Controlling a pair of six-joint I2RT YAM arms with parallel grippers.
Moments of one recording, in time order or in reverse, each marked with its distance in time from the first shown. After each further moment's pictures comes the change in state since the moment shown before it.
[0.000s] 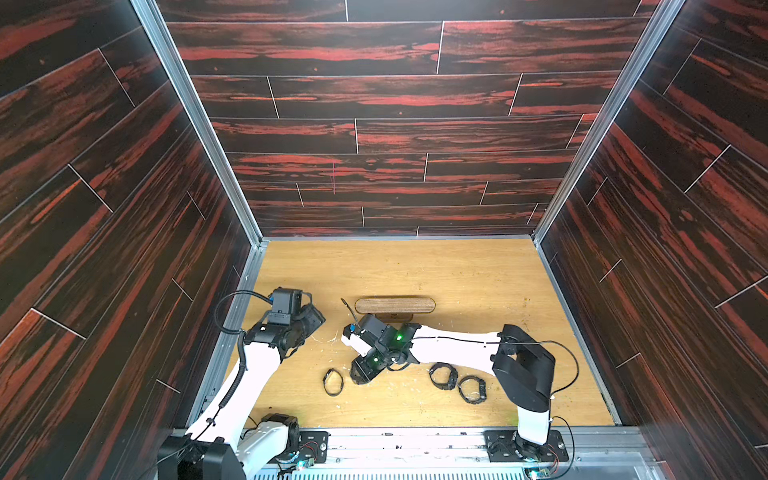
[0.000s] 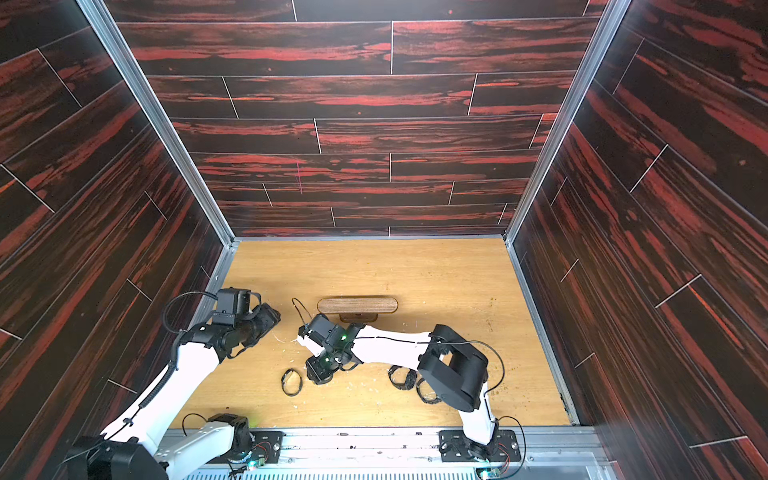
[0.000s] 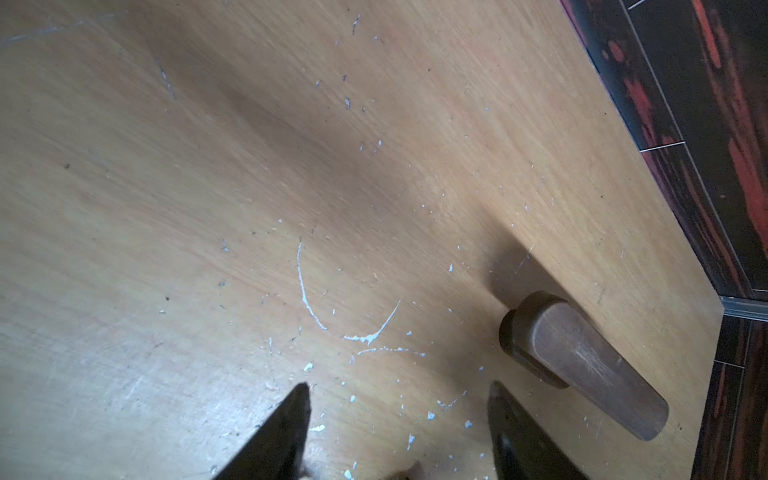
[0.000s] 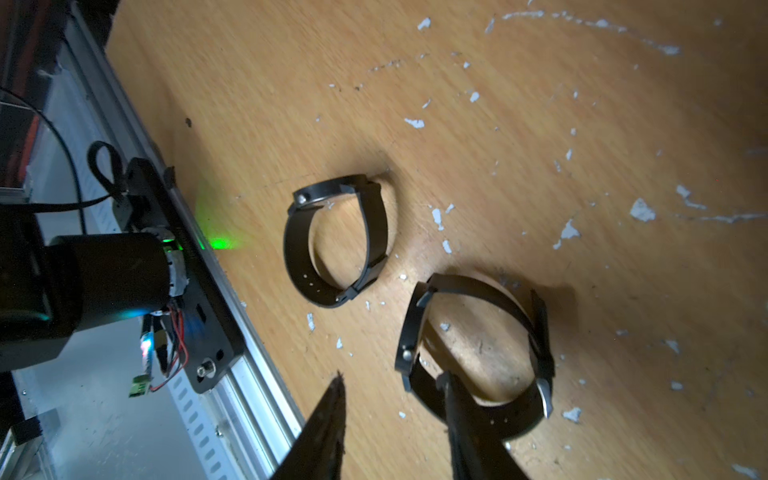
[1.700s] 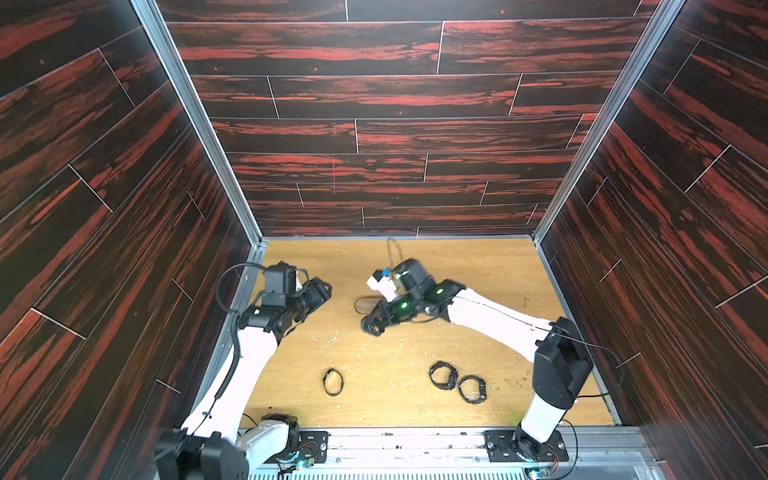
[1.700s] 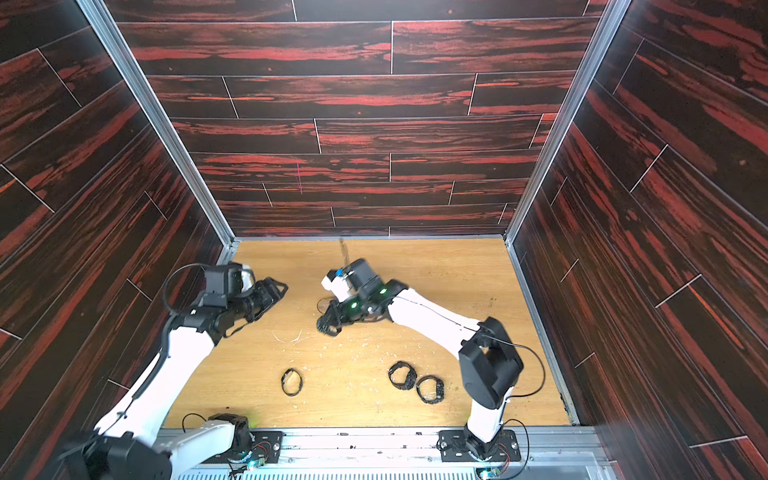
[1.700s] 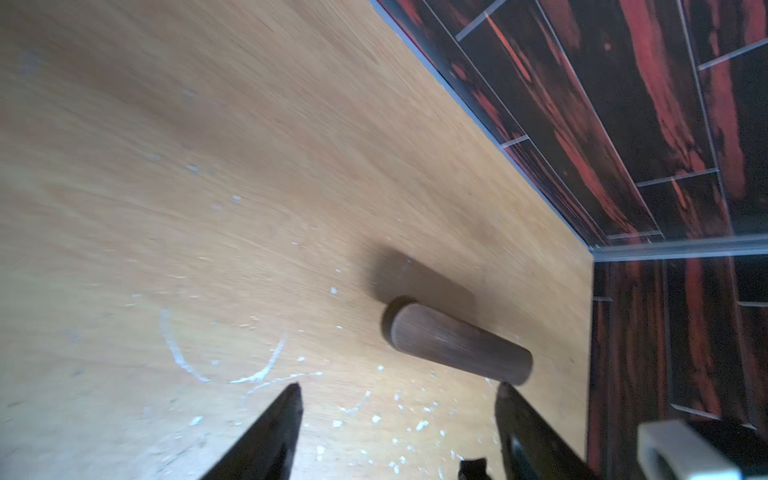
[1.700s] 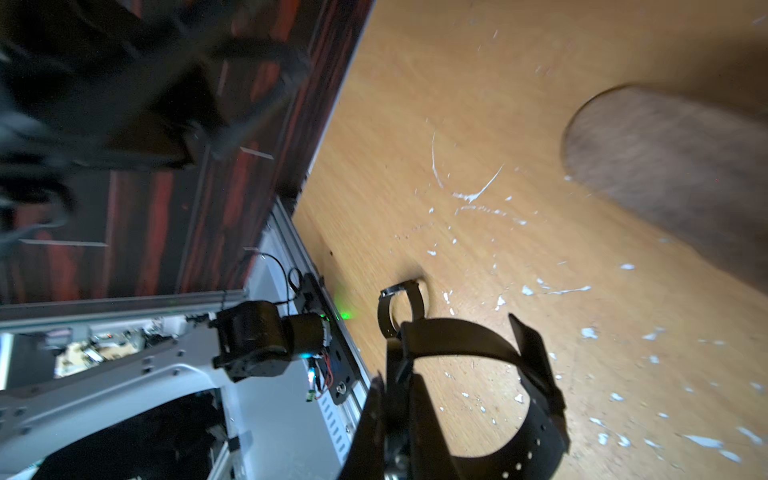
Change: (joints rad) left arm 0.009 0.120 0.240 0.050 0.237 0.086; right arm -0.351 -0.196 0.072 -0.003 -0.337 0.119
